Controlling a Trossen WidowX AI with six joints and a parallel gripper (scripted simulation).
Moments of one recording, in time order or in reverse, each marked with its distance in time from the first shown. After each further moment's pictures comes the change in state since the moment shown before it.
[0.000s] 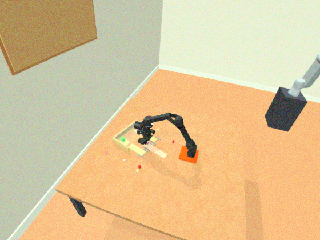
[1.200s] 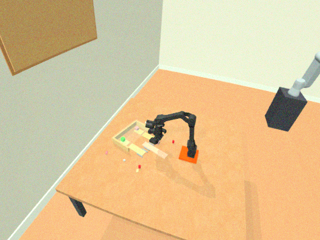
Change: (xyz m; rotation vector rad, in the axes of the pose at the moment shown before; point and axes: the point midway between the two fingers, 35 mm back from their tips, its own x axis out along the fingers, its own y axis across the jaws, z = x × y) arm -0.037 -0.028 -0.096 -0.008 0.014 -0.004
